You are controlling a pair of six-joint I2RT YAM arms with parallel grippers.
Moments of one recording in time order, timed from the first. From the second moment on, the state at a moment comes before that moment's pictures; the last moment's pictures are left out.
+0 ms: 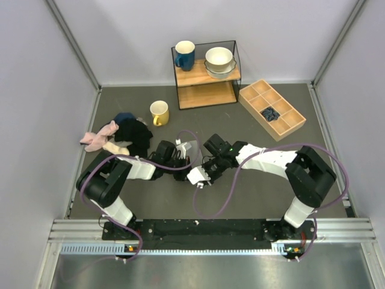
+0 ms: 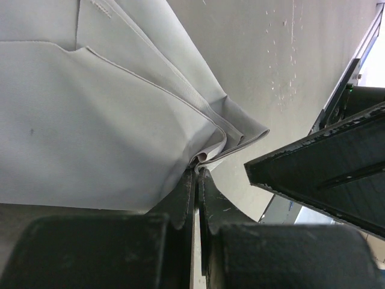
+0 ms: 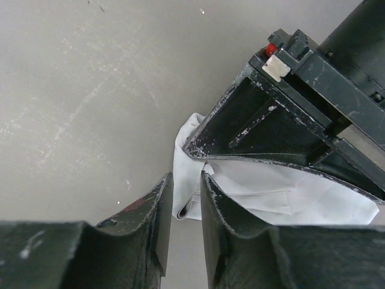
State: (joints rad) left arm -0.52 1.65 0.56 0.26 0.69 -0.53; right arm 0.86 1.67 1.03 -0.49 -0.58 -1.31
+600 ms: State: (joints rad) left arm -0.51 1.66 0.56 0.28 0.72 -0.55; right arm 0.87 1.76 1.04 -0.44 -0.50 -1.22
